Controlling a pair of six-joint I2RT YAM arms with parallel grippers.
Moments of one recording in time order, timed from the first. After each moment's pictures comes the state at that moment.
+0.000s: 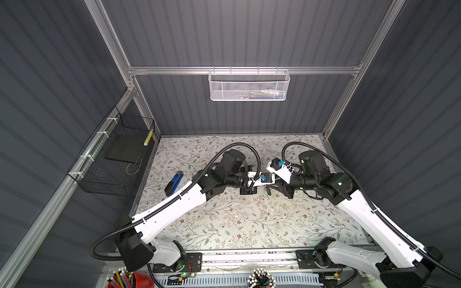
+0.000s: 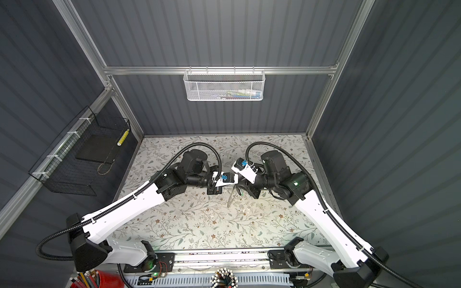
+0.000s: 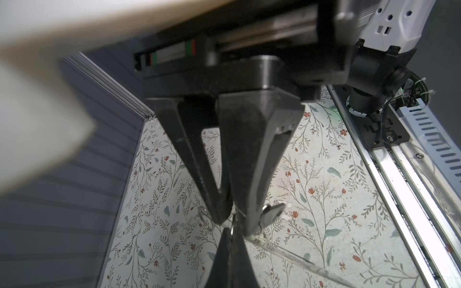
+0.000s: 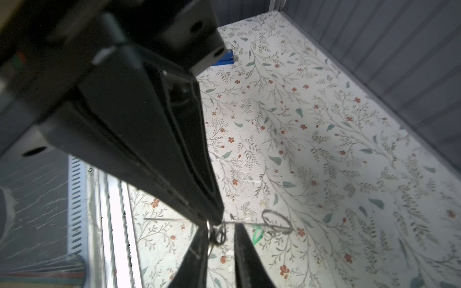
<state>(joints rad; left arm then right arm) -0.90 1.39 1.33 -0.48 0.43 0.75 0.57 1.08 1.18 -0.79 -0.47 -0.36</state>
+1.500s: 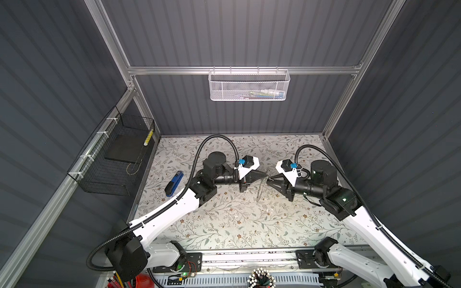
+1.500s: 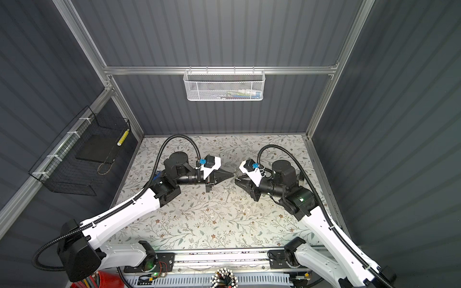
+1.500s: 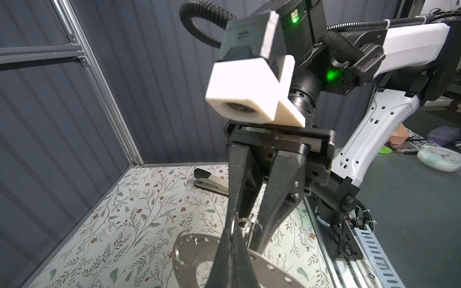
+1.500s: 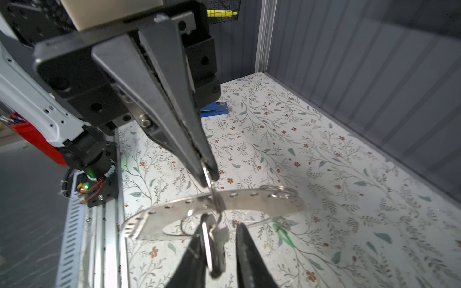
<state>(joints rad) -0.78 1.29 1.05 0.14 0.75 0.20 0.53 0.91 0.93 -0.43 -0.58 -0.21</state>
